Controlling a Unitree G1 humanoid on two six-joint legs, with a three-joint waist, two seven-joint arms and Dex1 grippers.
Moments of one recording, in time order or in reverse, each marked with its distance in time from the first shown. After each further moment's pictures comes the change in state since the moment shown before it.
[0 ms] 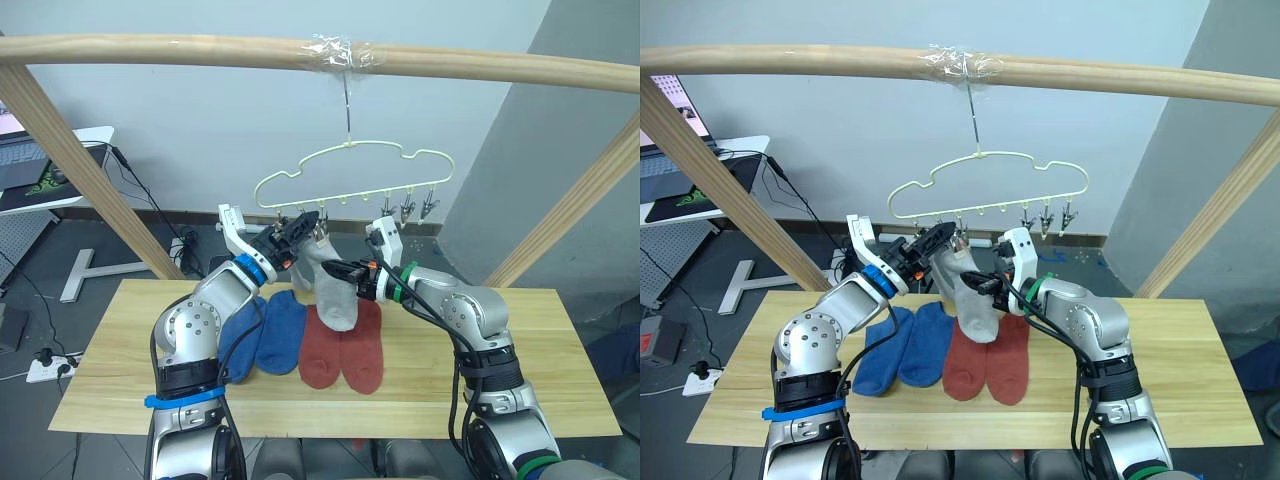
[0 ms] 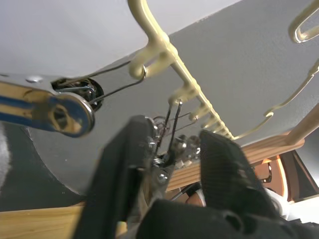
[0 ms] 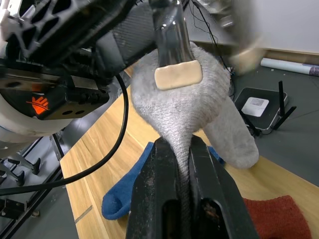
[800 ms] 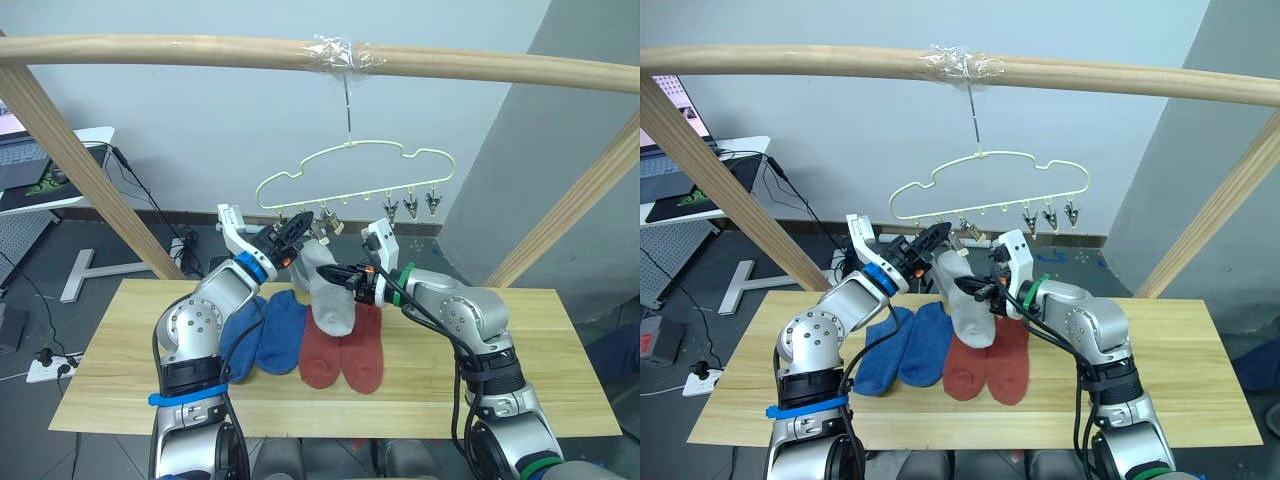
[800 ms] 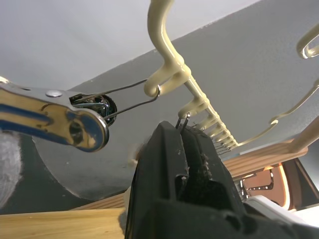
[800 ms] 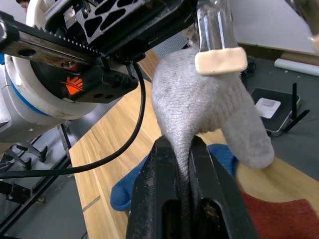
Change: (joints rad) left arm -0.016 -0.021 0.019 0.019 0.015 0.001 0.010; right arm 0.010 -0.021 0.034 -0.024 -0.004 0.001 0.036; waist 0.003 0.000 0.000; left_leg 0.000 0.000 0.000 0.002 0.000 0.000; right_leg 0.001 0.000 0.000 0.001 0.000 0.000
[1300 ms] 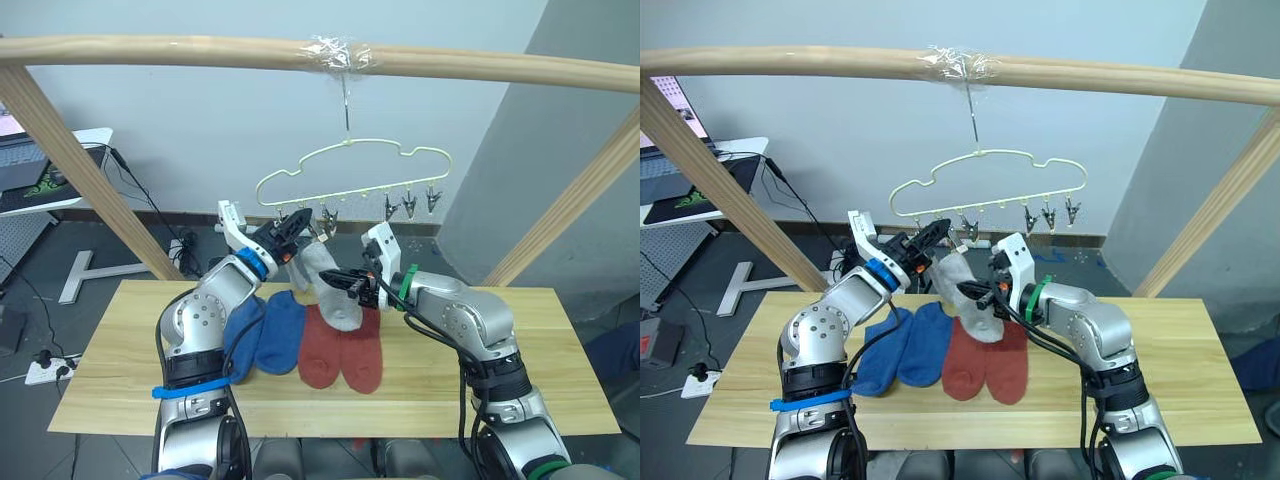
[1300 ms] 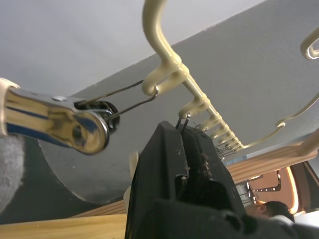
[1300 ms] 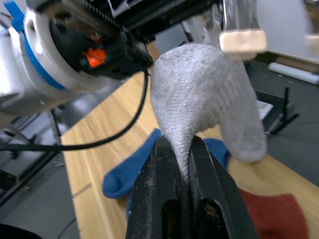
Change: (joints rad) left arm -0.015 -0.008 0.003 0.018 0.043 -0.021 -0.009; right arm 0.025 -0.037 0.030 -0.046 -0.035 -0.017 0.050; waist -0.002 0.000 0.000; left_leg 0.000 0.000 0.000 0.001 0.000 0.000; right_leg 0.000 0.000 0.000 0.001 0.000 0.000
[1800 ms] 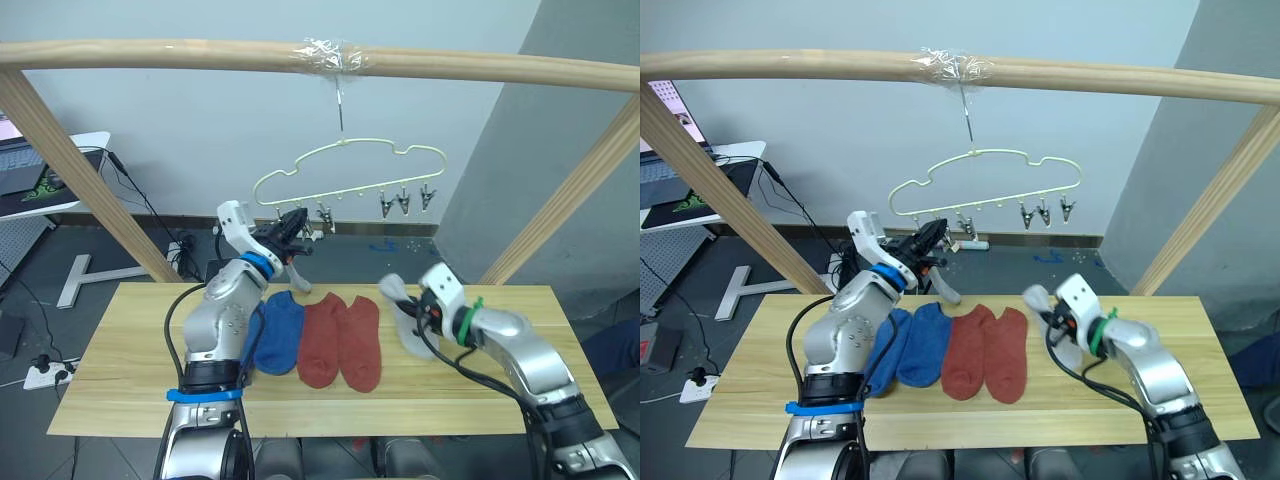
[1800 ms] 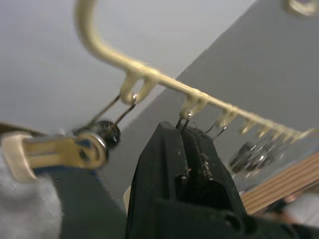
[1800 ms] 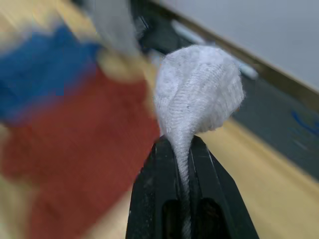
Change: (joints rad) left arm -0.007 -0.016 -0.068 0.055 0.249 -0.233 -0.049; right arm 0.192 -0.234 0.033 -0.074 -0.174 -0.219 0.071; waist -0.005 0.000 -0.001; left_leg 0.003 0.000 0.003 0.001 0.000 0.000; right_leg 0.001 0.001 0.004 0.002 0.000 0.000
